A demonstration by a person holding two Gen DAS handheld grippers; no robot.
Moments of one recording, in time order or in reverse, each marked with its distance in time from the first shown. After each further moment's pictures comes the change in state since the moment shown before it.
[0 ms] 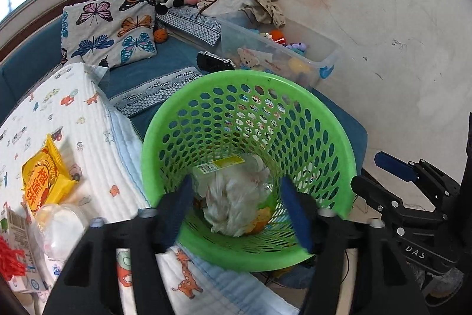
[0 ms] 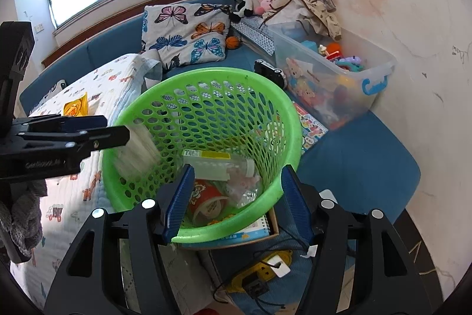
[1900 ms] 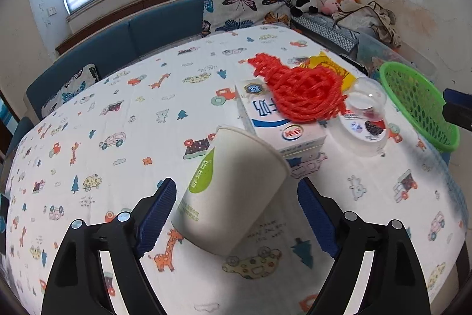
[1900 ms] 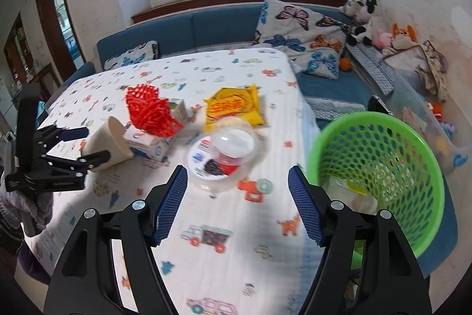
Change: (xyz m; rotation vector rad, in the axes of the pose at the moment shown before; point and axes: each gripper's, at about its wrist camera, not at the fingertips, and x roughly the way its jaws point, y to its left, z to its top) left arm -0.161 0.235 -0.176 -0.210 -0.043 0.448; right arm -0.018 0.230 0.015 -0.334 0.012 0.330
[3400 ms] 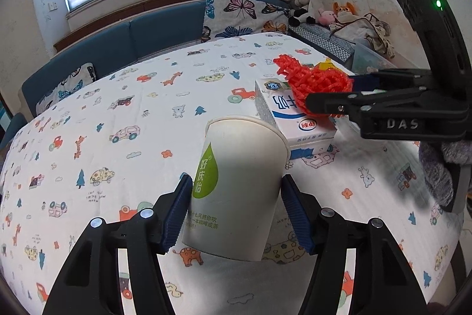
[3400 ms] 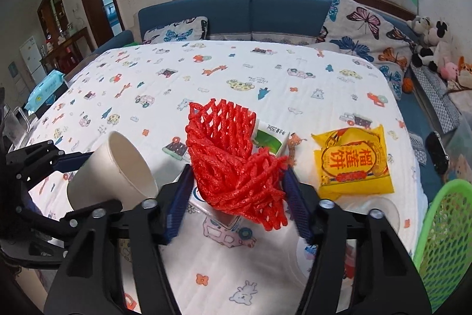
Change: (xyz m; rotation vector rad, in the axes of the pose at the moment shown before) left arm -0.015 0.035 -0.018 -0.030 -0.057 -0.058; right arm 0.116 0.105 0.055 -0.176 0.072 0.163
